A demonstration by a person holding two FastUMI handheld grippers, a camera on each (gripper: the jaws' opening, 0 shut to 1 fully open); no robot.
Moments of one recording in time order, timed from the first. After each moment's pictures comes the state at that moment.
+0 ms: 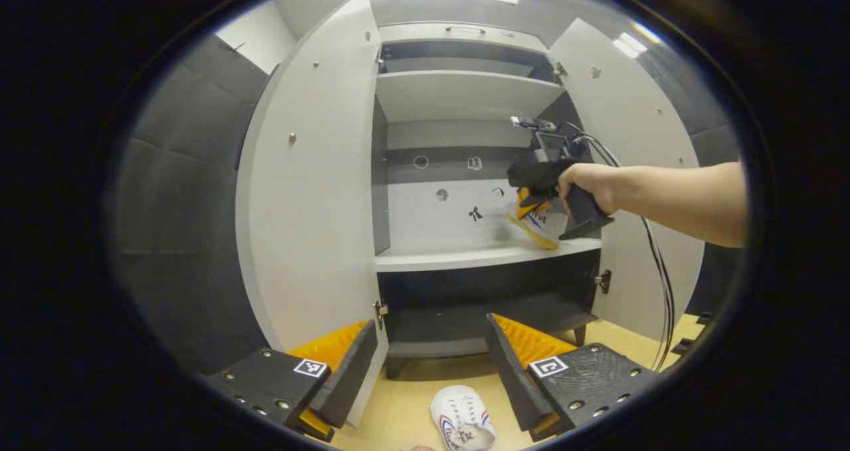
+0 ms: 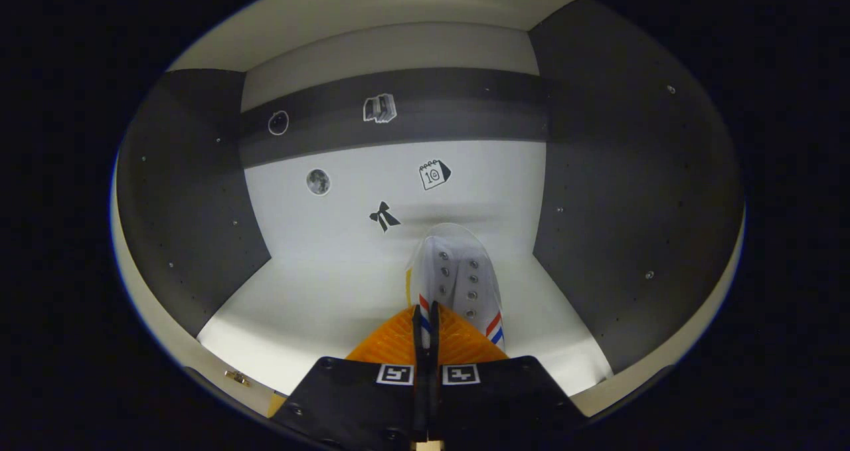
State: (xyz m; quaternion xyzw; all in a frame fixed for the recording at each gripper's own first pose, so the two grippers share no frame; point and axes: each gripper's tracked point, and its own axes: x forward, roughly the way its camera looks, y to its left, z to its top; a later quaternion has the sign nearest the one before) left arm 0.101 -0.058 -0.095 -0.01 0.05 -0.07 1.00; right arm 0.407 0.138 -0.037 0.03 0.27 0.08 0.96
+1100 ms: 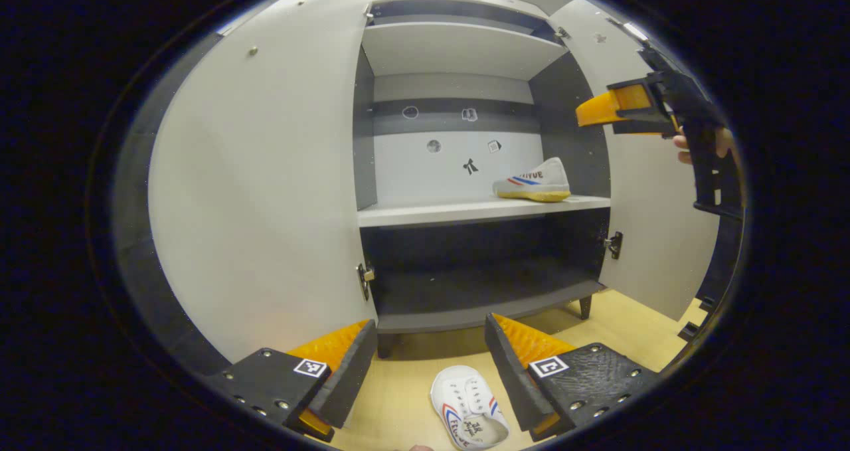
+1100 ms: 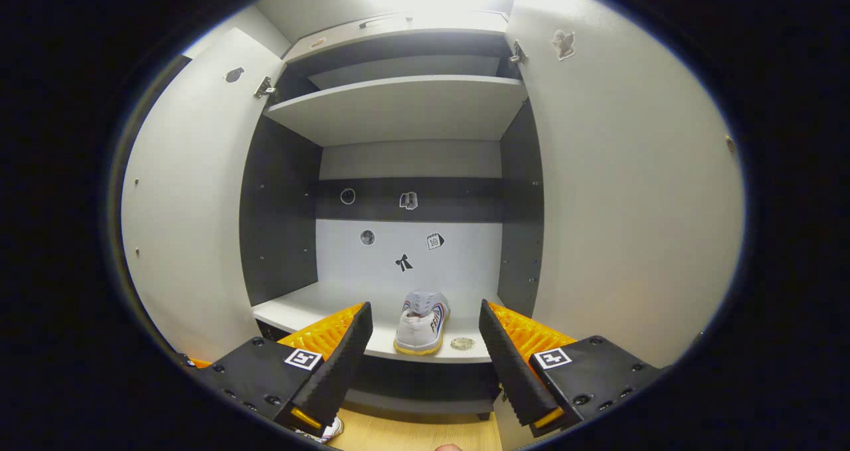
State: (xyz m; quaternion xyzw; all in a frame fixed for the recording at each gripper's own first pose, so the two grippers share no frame) left arm 0.136 -0.073 -0.176 0.00 0.16 -0.11 0.98; right arm 0.206 0.070 0.039 0.02 0.05 0.13 0.99
